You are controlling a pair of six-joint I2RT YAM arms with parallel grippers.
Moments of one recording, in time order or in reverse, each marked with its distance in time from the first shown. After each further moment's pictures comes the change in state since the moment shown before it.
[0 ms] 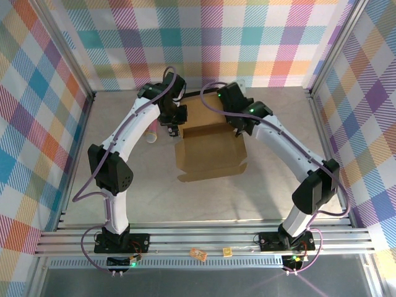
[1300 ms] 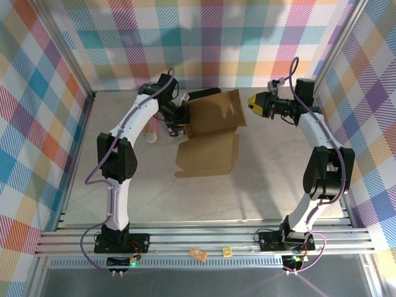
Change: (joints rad) left arm 0.124 0.179 0.028 0.111 0.449 0.244; right arm -0.707 0.081 -0.281 0.623 -2.033 0.441
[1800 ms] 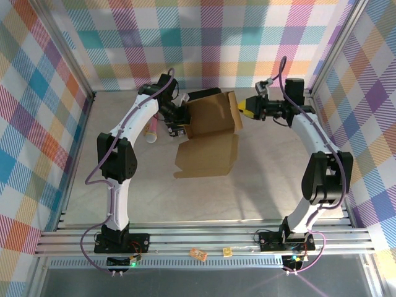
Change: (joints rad) left arm 0.000 0.000 -0.003 -0.003 0.001 -0.011; right arm 0.088 -0.056 0.003 -0.114 -0.024 -0.143
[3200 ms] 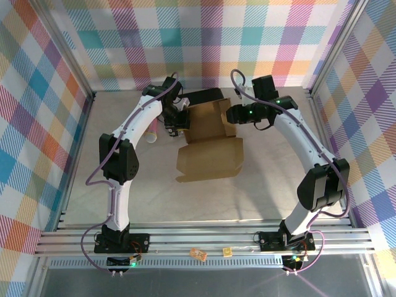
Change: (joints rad) left arm -0.051 -0.008 0.000 -0.082 -0.113 -0.050; right arm 0.306 -0.040 0.214 -0.504 1.001 -0.427
